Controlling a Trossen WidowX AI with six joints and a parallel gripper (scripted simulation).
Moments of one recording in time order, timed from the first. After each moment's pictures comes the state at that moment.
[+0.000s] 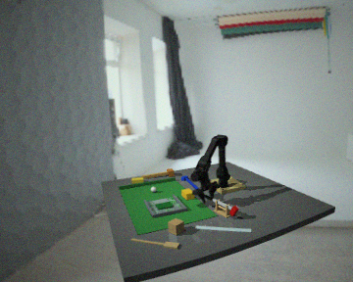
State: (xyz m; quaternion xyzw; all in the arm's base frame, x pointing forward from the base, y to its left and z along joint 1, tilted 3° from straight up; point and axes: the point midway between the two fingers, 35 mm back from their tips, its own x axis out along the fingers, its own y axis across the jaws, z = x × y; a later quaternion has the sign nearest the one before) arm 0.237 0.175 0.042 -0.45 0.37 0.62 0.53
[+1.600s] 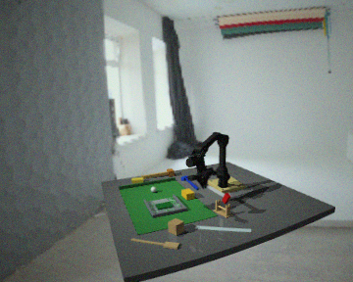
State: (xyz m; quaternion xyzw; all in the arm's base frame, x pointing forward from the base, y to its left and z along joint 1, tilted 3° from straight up) arm 0.253 0.149 0.132 -0.44 0.41 0.58 0.55
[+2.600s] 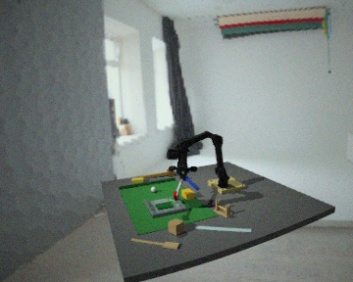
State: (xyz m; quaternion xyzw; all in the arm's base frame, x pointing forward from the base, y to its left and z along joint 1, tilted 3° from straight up) arm 0.325 -0.007 0.140 -0.30 0.57 0.36 0.67
